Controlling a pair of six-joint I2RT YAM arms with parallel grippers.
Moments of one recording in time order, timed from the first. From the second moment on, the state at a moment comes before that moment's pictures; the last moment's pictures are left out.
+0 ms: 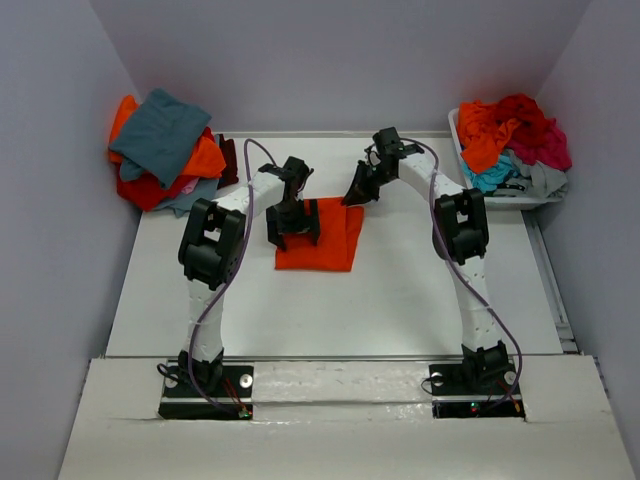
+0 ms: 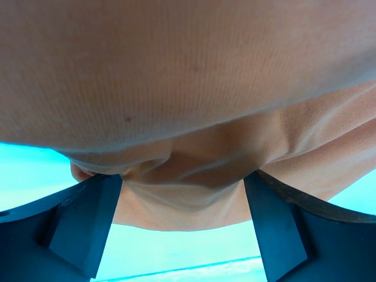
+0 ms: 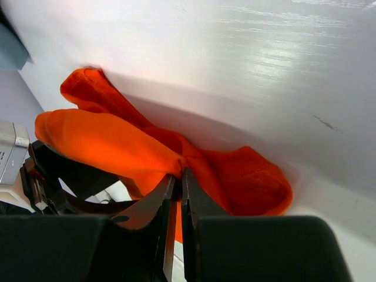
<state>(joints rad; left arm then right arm) -0.44 2.12 1.63 -0.94 0.12 -0.53 0.31 2.47 2.15 -0.78 -0.61 0.63</state>
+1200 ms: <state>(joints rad) -0.46 1.97 1.72 -0.98 -0.05 -0.56 0.39 2.28 1.92 -0.80 -0.61 0.56</state>
